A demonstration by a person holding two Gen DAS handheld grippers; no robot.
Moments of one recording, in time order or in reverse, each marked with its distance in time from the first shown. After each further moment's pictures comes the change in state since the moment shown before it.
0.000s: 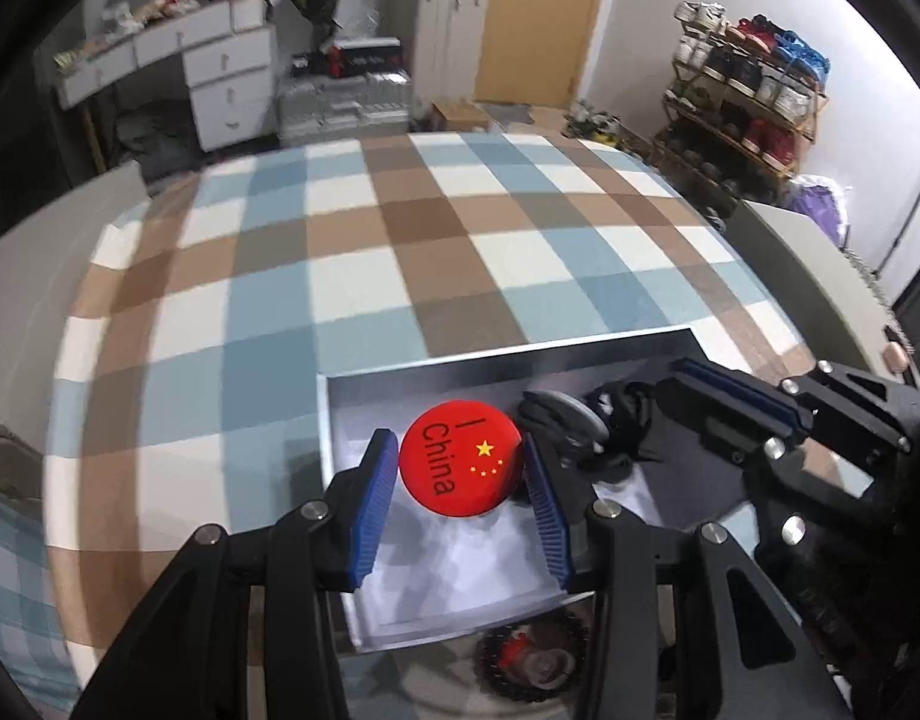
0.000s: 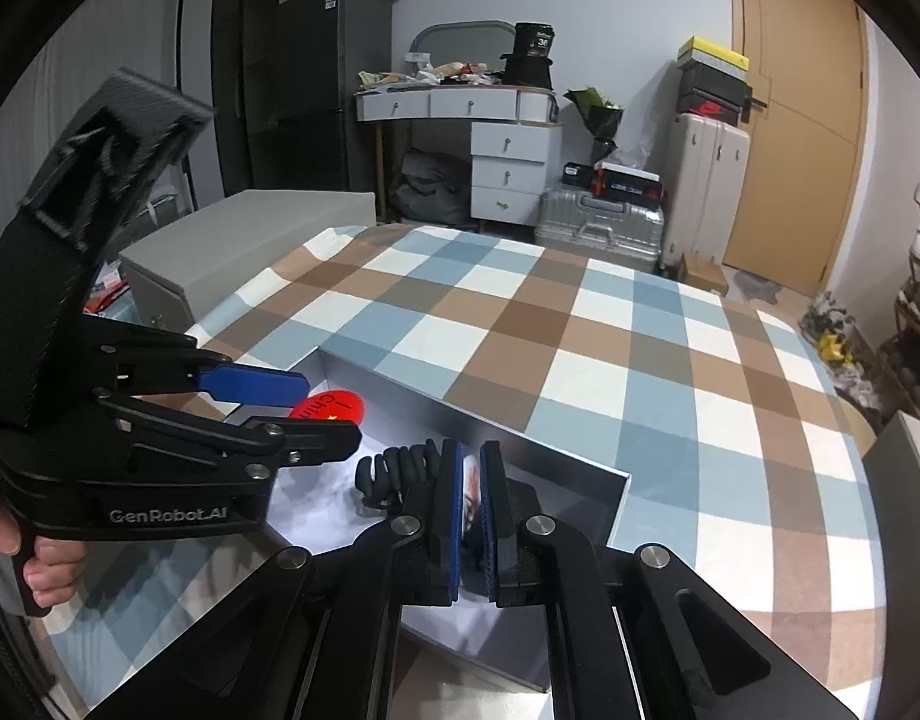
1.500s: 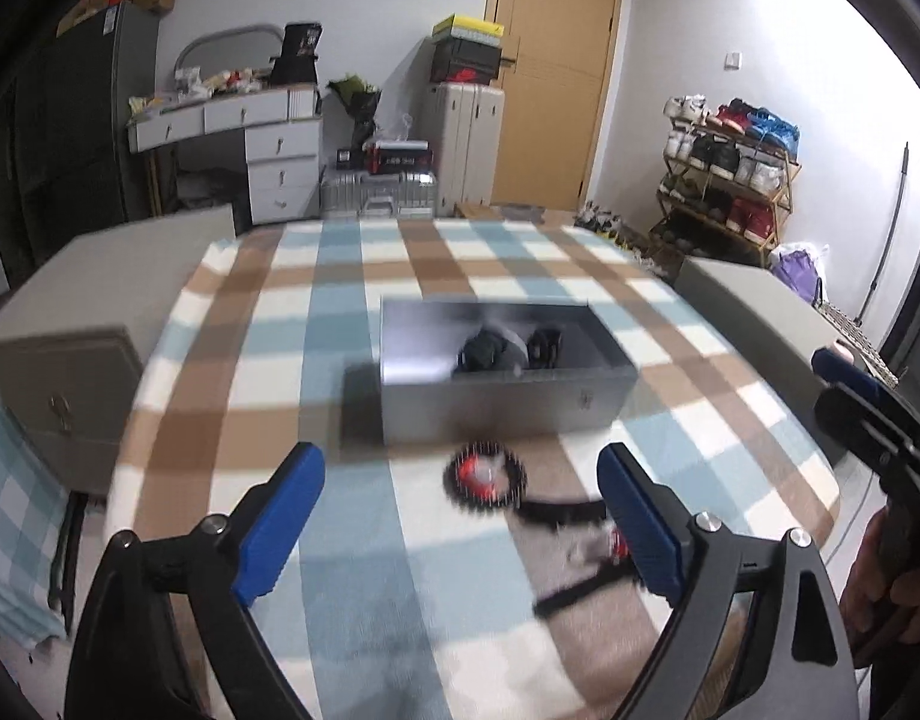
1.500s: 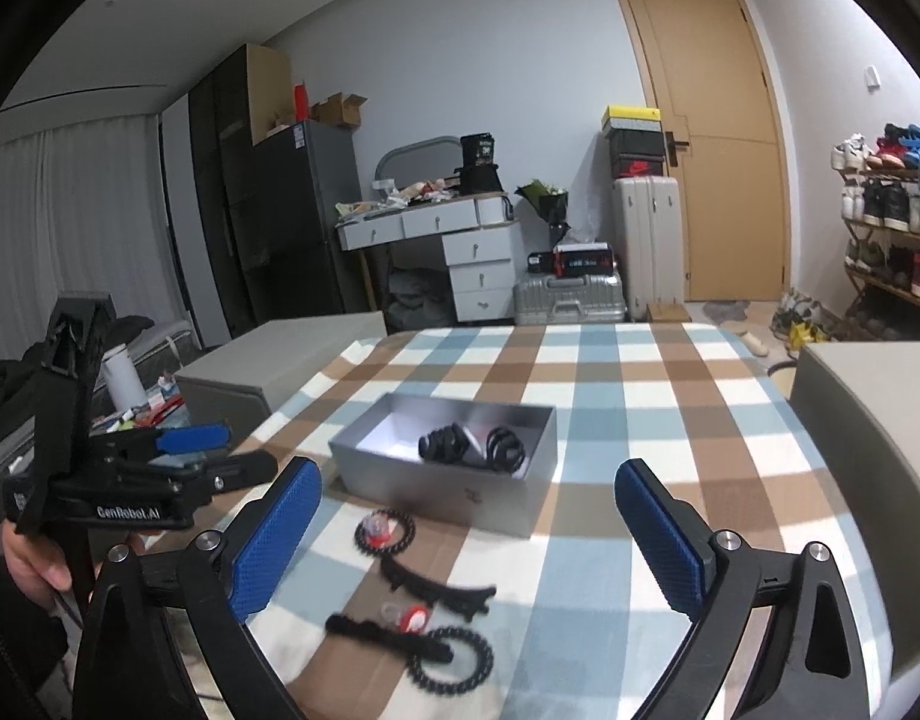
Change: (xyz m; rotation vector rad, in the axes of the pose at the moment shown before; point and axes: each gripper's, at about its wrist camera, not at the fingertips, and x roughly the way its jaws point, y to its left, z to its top) left arm -0.089 -0.023 -0.107 -0.053 -0.291 0.065; right arm -0.170 0.003 -0.086 0.199 -0.272 0.008
